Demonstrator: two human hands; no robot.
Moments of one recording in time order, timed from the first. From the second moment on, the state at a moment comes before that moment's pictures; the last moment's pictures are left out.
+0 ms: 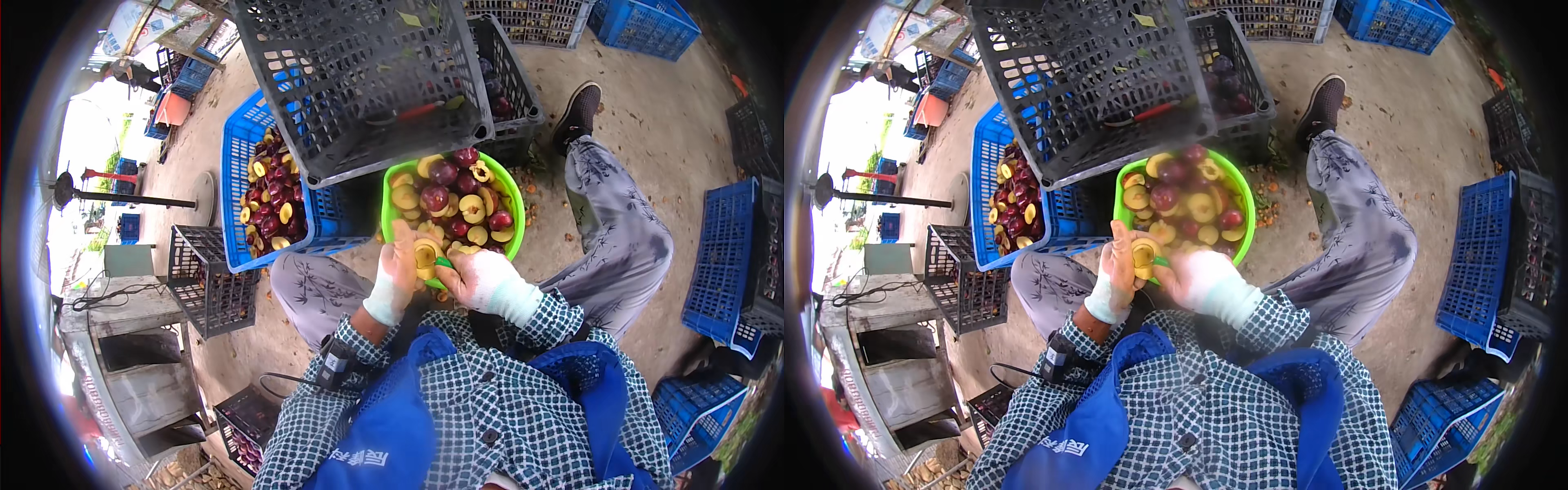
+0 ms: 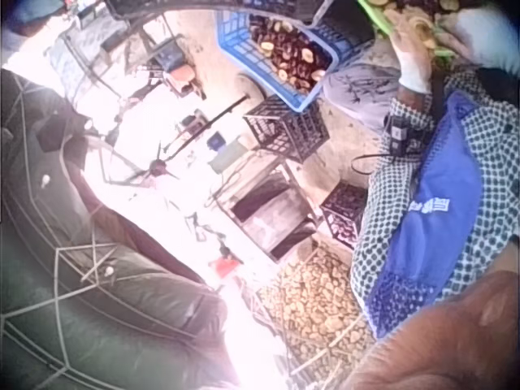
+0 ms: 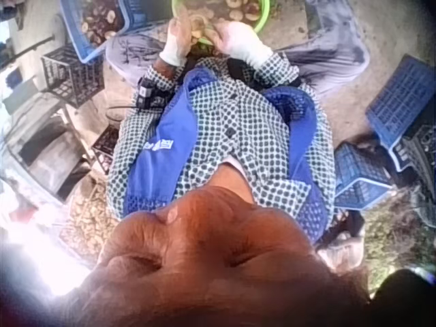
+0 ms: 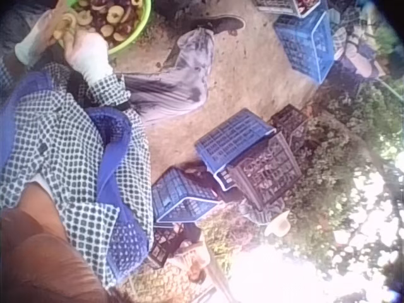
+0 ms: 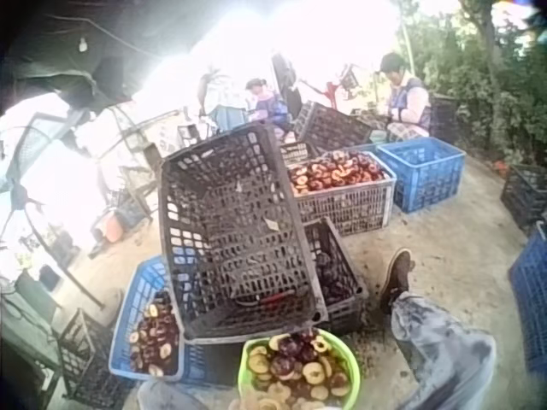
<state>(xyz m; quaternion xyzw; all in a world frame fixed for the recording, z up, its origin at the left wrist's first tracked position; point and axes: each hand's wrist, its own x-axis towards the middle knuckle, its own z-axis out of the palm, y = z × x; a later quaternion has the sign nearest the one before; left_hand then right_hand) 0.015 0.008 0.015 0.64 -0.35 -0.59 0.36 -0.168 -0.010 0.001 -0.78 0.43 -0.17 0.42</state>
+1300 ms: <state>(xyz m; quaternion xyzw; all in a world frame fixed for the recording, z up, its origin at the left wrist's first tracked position) 0.002 0.021 0.018 0.60 -0.43 -0.57 0.36 -0.158 -0.019 -0.018 -0.72 0.52 -0.30 0.35</state>
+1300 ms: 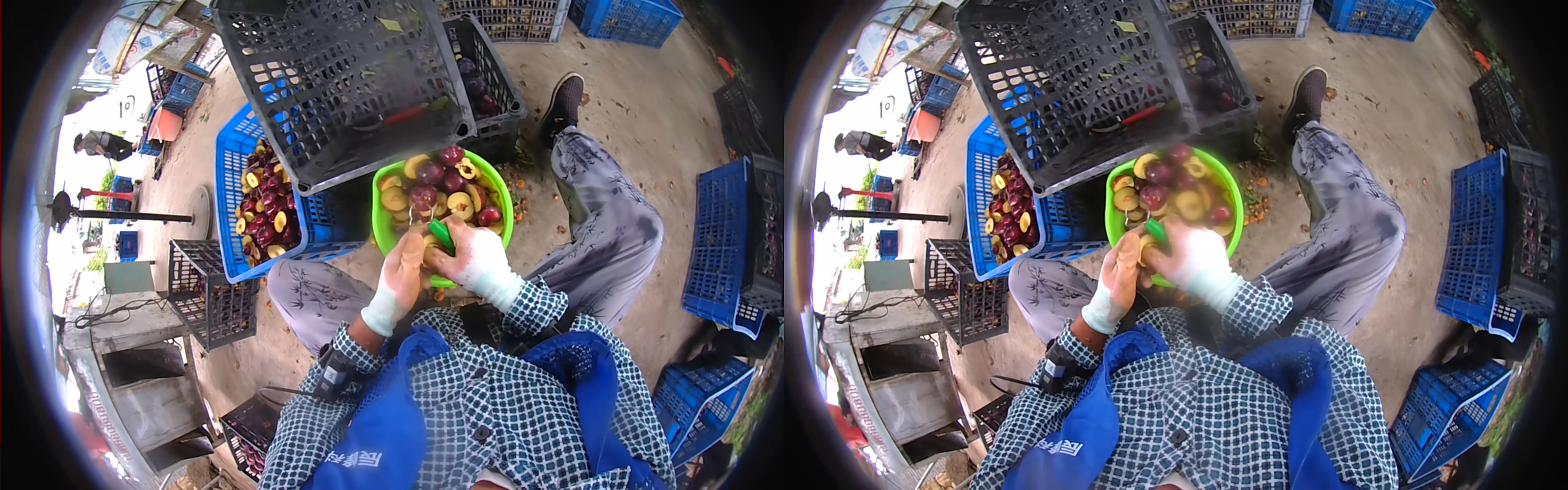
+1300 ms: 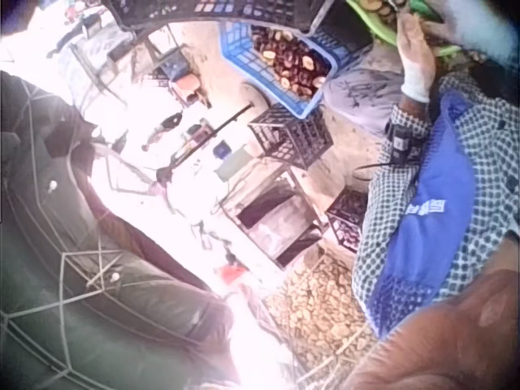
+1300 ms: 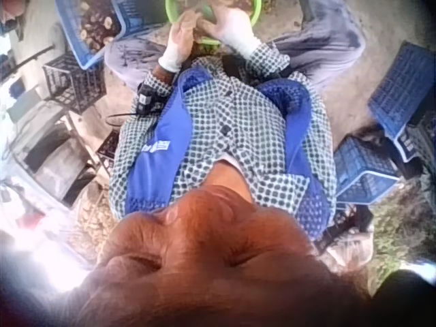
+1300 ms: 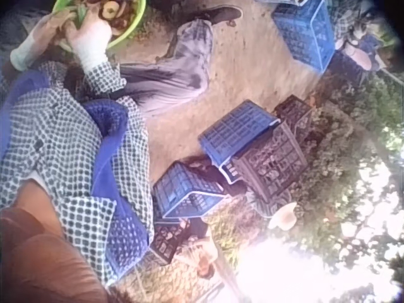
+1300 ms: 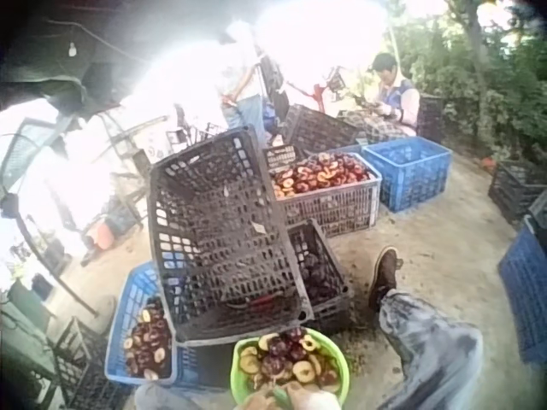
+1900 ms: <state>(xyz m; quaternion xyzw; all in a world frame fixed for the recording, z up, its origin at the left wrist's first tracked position) 0.140 -0.052 0.090 0.60 -0.68 0.36 0.21 -0.201 -0.038 -0.030 -0.49 0.55 -0.40 0.55</state>
